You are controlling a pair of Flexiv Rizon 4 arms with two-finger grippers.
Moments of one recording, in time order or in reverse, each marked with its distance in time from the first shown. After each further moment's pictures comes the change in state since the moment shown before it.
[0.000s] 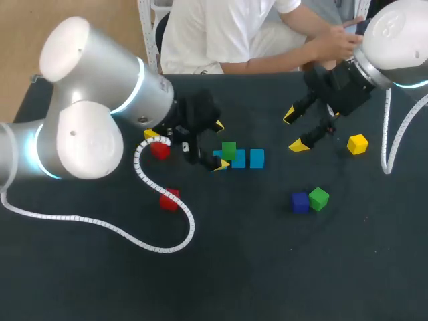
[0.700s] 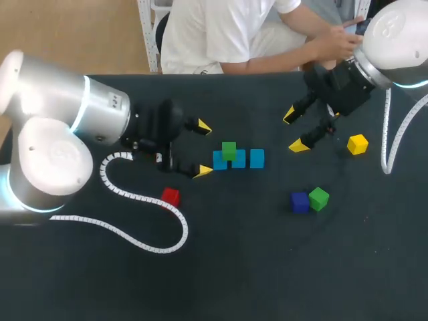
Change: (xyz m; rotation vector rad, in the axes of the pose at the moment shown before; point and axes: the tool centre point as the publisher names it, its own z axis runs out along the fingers) left arm 0.015 -0.013 -0.026 0.010 -0.240 0.069; right arm 0.000 0.000 0.000 0.000 0.000 0.000
